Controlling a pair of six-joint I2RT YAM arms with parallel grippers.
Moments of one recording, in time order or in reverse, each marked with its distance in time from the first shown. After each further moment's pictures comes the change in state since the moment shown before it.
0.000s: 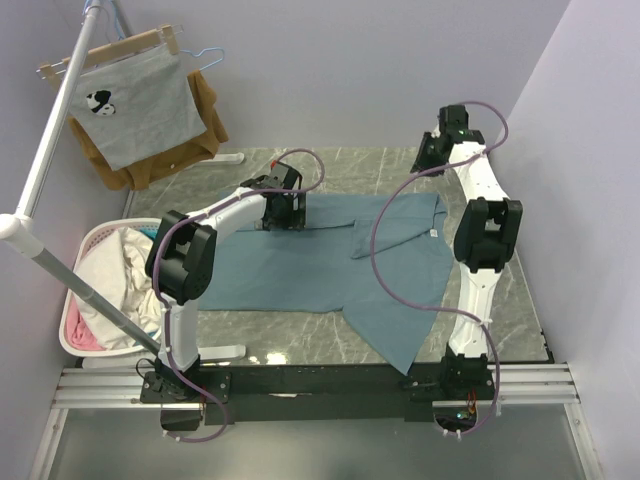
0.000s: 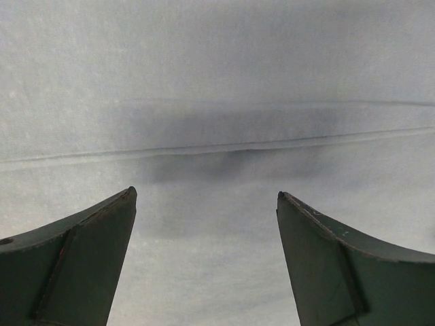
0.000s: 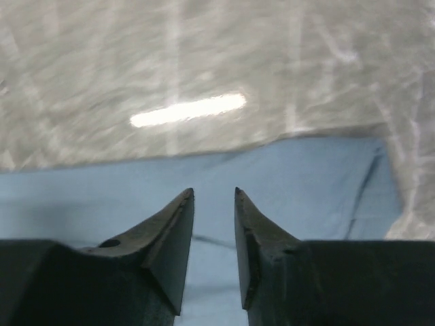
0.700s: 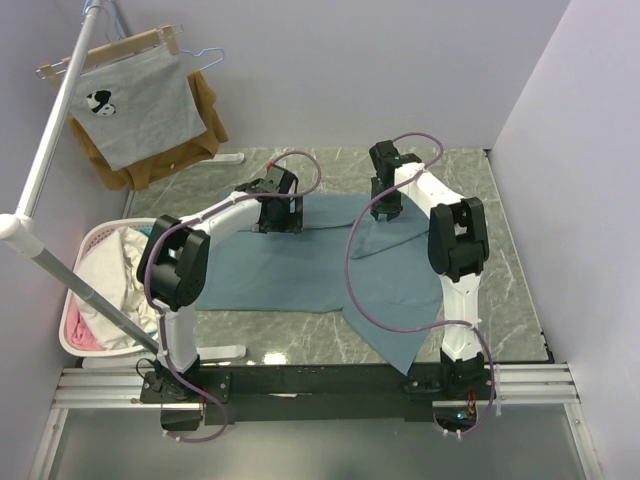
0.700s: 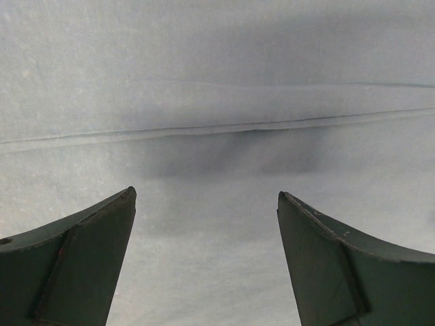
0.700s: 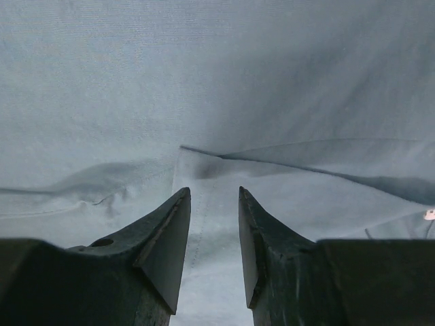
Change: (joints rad) left arm 0.002 -0.069 -0.080 0.034 0.000 -0.003; right arm 0.306 -0.069 -0.293 -0.092 0.285 0.011
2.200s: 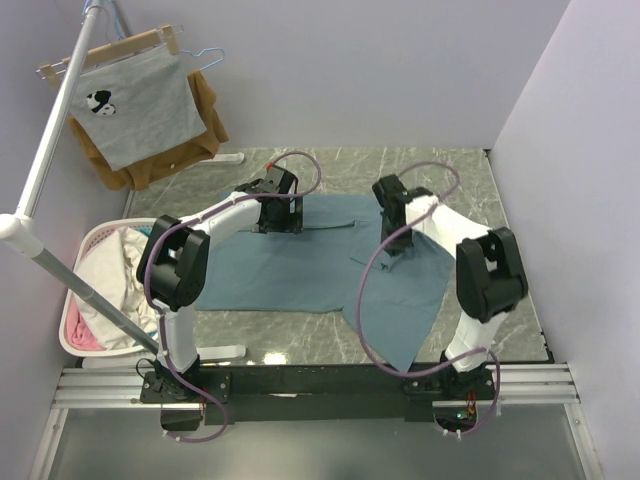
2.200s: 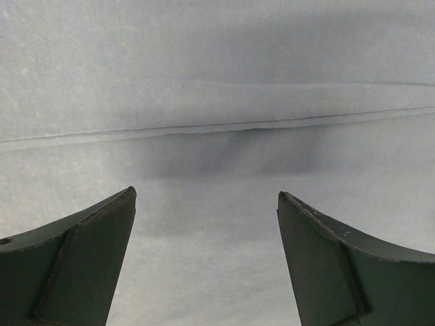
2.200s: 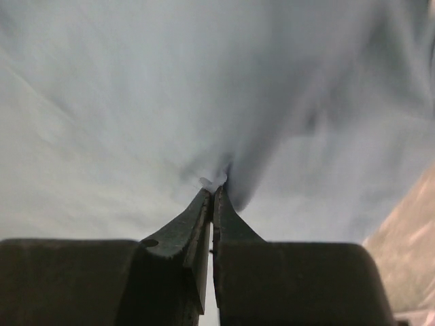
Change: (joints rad) left arm 0.000 -0.002 -0.006 0.000 0.001 0.000; right arm 0.080 -0.383 -0.486 0.042 0.084 0.116
